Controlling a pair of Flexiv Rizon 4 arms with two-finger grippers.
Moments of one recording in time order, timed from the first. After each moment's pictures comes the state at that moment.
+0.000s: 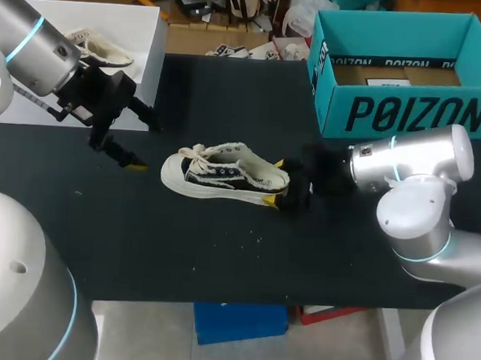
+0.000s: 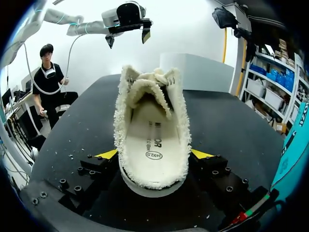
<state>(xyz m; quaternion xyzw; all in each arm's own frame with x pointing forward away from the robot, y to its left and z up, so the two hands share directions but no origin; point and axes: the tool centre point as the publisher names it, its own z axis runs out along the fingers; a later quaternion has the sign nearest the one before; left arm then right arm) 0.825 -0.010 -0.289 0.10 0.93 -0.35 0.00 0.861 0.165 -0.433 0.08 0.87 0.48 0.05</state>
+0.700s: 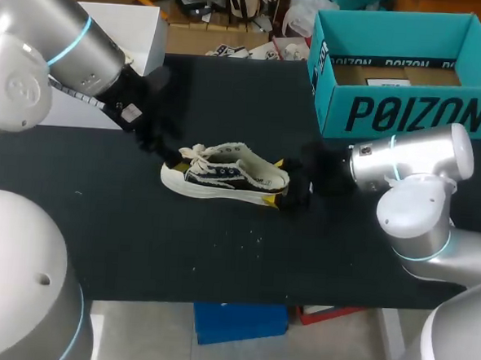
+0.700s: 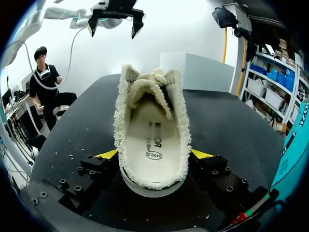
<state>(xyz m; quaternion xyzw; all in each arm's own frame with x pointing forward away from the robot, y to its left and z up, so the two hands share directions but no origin) 0.798 -0.070 -0.270 -0.15 0.94 -0.29 -0.05 0.862 0.165 -0.433 0.08 0.87 0.48 0.05</state>
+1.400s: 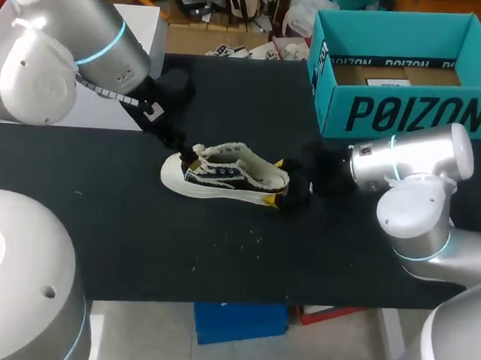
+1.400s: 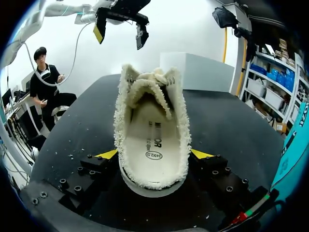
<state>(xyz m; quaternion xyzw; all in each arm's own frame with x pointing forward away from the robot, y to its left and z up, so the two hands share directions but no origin) 0.816 -0.075 -0.297 -0.29 0.93 -0.21 -0.06 0.862 0.165 -0.433 0.08 0.87 0.48 0.05</state>
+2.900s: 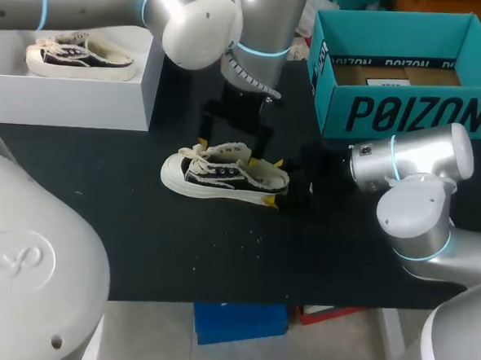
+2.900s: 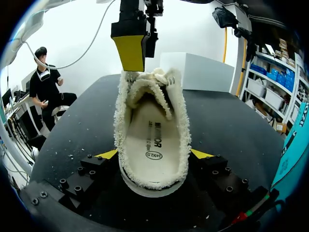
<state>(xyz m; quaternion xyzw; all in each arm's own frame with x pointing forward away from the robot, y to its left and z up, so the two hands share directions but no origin) 0.855 -0.149 -0.331 -0.60 0.79 0.08 0.05 0.862 0.165 -0.433 0.08 0.87 0.48 0.05</state>
